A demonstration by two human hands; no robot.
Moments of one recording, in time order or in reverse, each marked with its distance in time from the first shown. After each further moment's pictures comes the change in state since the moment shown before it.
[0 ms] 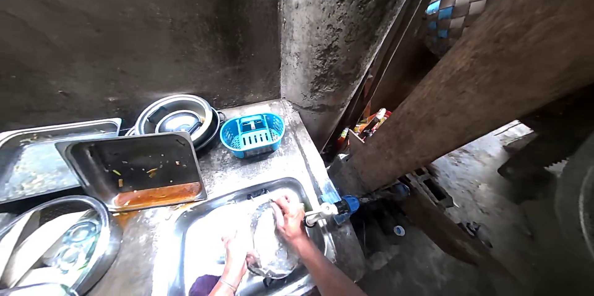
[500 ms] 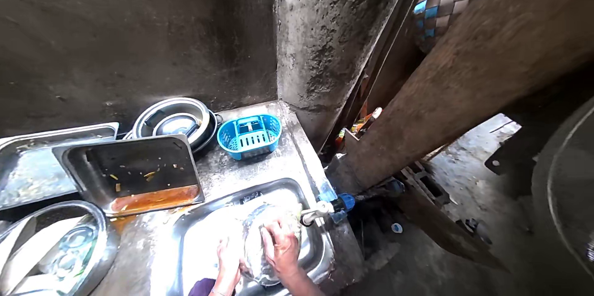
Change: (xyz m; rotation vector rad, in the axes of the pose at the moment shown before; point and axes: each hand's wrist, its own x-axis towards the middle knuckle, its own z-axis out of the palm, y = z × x) left_hand -0.007 -0.010 -0.017 0.007 0.004 0.040; right_hand -0.053 -0.014 0.014 0.022 0.166 0.117
